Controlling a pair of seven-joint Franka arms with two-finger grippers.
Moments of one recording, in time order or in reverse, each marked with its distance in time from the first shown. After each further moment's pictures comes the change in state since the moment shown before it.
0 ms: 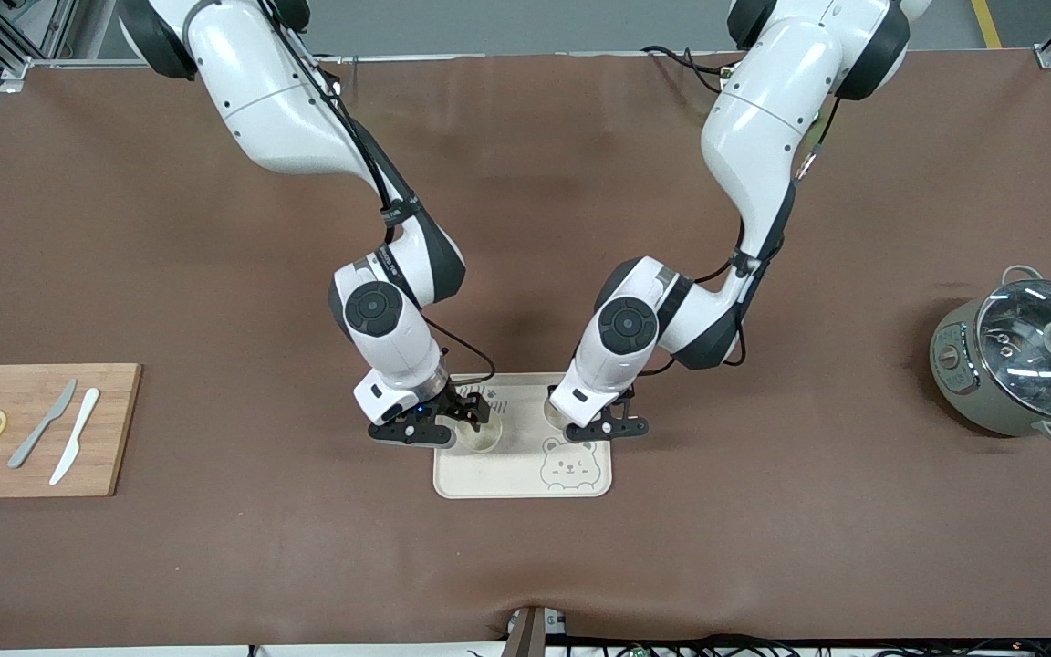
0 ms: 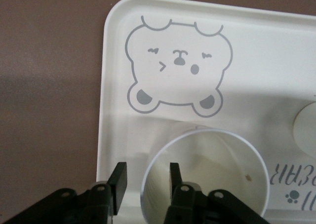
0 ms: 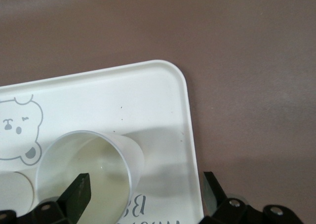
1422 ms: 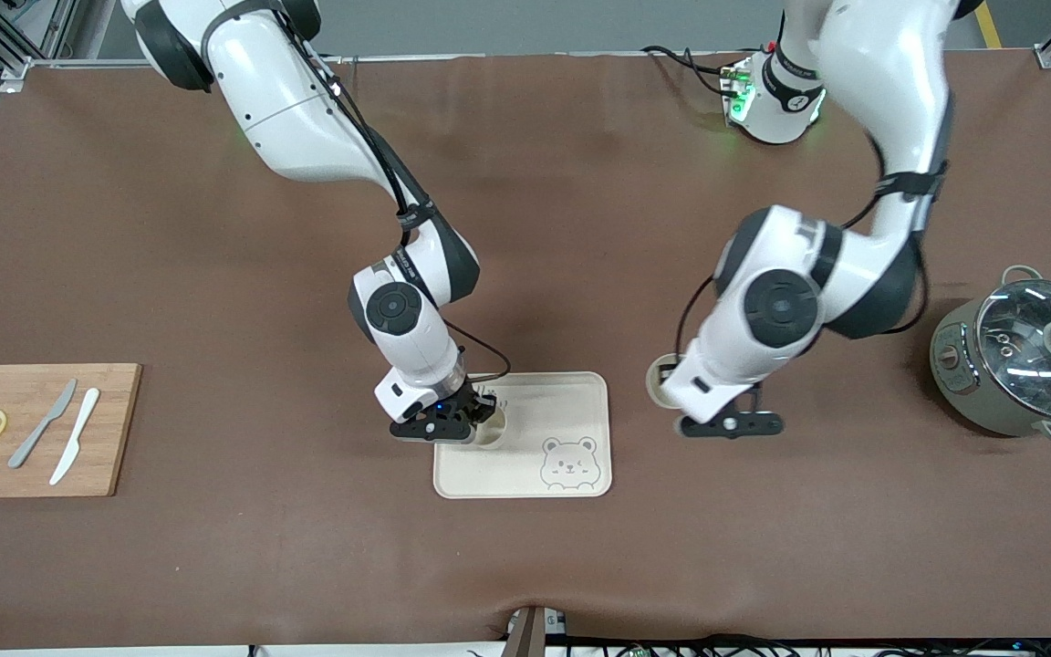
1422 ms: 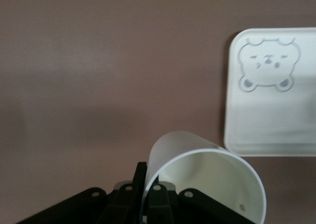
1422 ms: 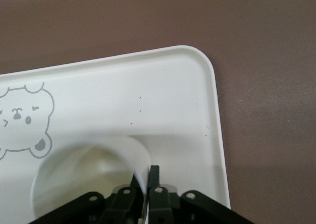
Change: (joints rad) left arm 0.223 -0.372 -0.015 -0.150 0.016 -0.383 0.291; right arm 0.019 0.033 0.009 0.026 0.002 0.027 -0.001
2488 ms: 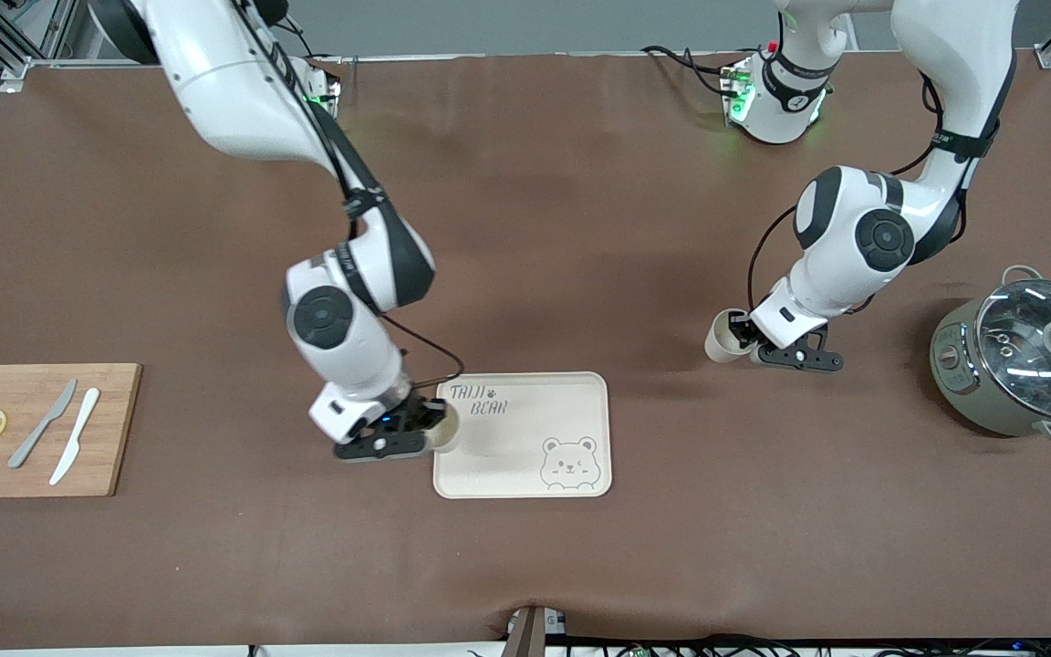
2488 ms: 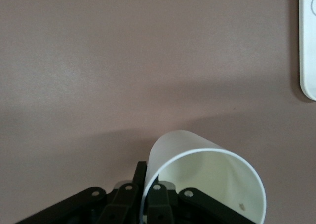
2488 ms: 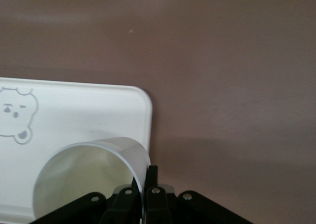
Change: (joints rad) left arm 0.368 -0.256 -0.229 -0.727 -0.082 0.564 0.284; right arm -0.124 -0.149 -0.019 0.033 0.001 -0.278 -0.344
